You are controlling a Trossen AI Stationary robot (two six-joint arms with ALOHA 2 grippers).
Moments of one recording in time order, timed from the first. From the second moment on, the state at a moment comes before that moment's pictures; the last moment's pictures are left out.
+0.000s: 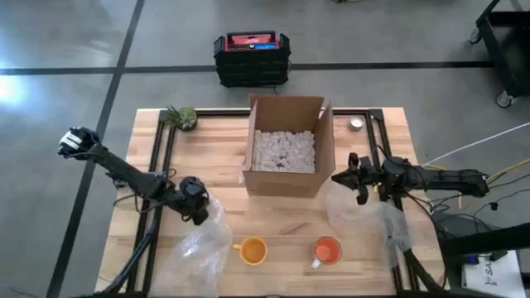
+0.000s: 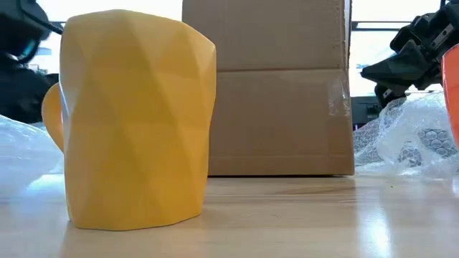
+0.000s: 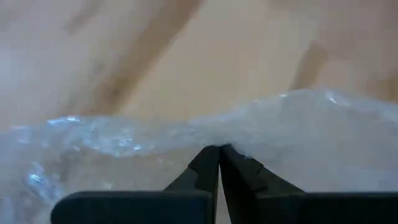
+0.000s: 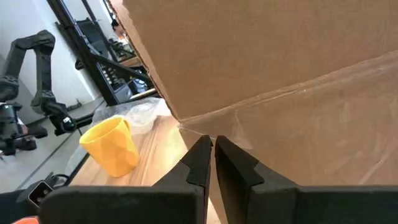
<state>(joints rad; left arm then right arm) -0.40 0.97 0.25 -0.24 -0.42 -0.87 -0.07 0.09 0.01 0.03 -0.10 0.34</state>
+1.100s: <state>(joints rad) -0.15 1.01 0.77 -0.79 -0.17 -0.66 -0.07 0.09 0.01 0.03 -0.10 0.34</state>
